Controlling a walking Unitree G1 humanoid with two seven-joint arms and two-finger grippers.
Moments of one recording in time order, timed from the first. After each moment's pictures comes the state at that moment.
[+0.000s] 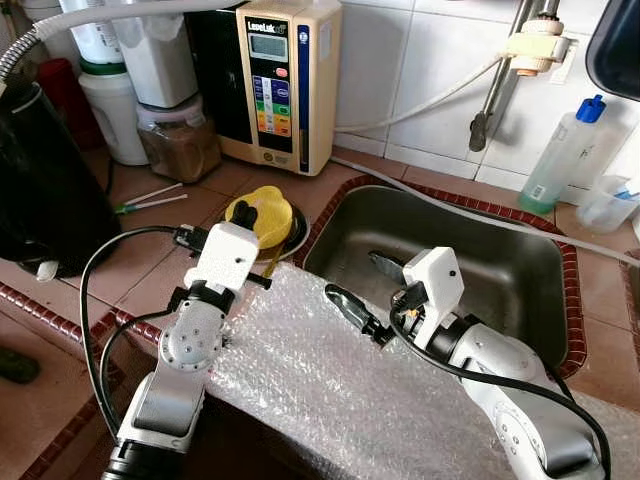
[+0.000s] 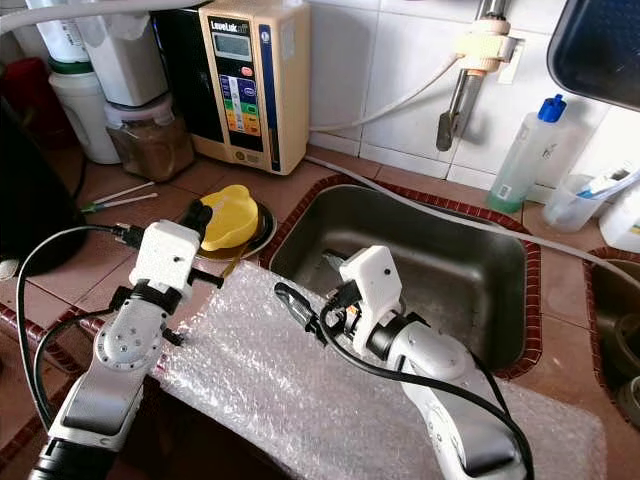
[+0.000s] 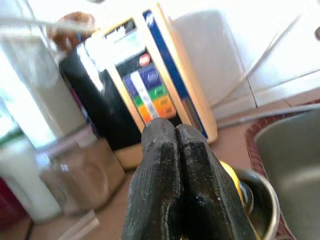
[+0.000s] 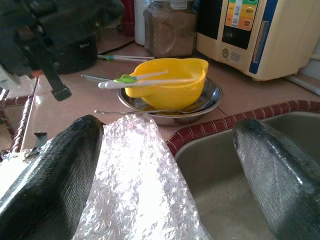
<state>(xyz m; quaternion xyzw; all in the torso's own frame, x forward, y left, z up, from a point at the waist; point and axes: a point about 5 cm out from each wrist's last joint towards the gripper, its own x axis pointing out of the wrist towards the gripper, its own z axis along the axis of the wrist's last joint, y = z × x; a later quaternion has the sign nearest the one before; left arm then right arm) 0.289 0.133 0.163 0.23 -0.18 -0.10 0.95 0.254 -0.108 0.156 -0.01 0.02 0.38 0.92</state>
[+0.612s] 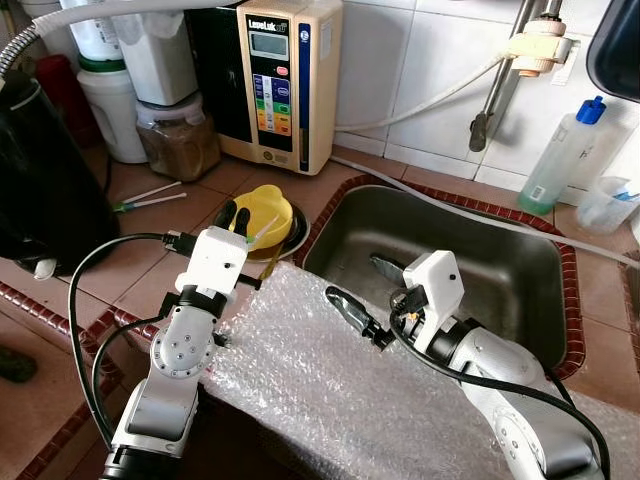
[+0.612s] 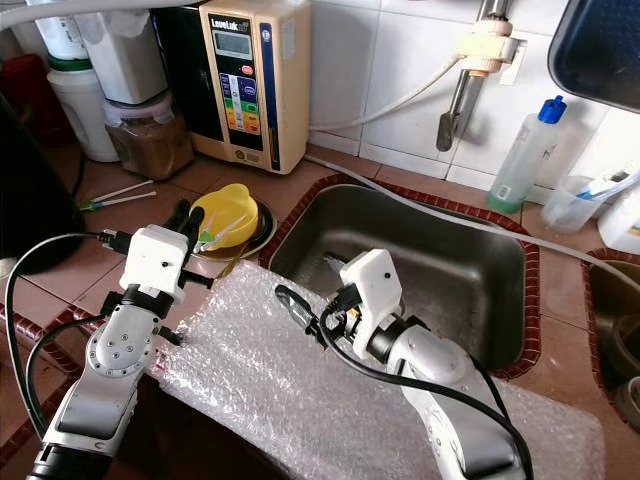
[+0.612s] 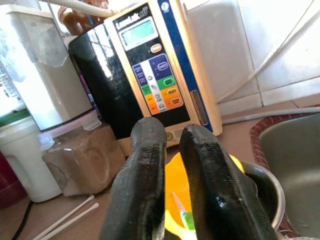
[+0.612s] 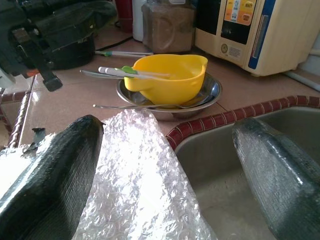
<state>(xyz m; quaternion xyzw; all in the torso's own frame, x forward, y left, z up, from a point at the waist) 0.286 0.141 0.155 0.18 -0.17 -0.08 0.97 0.252 -0.109 0.150 0.00 0.02 0.38 0.93</state>
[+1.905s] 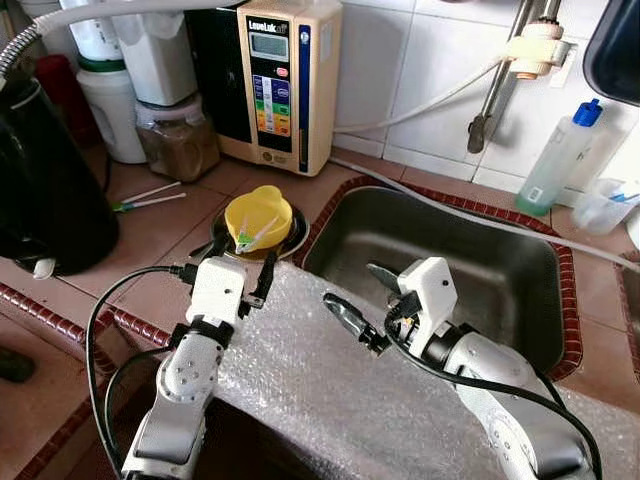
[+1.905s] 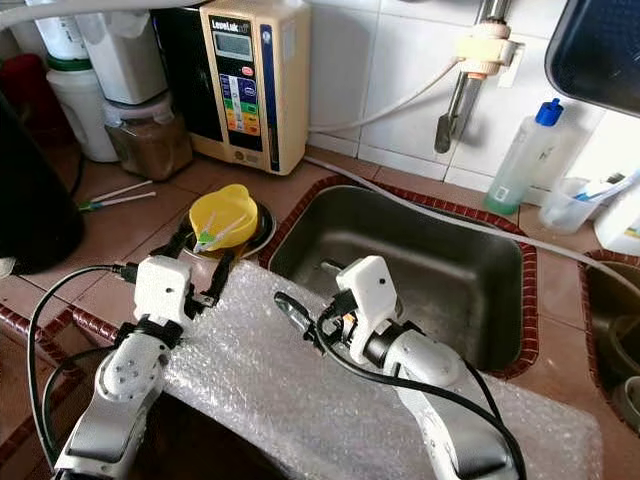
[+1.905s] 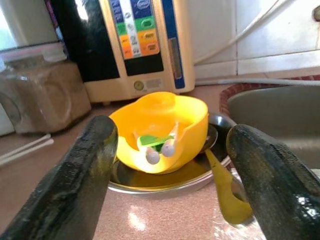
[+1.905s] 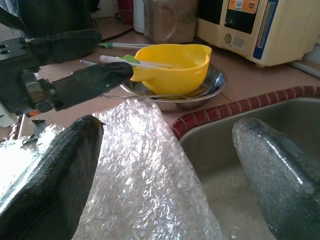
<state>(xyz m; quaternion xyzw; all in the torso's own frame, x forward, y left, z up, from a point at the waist) 0.281 0.137 0.115 0.10 -0.07 -0.10 0.99 0.253 -0.106 0.142 0.00 0.03 0.38 0.93</state>
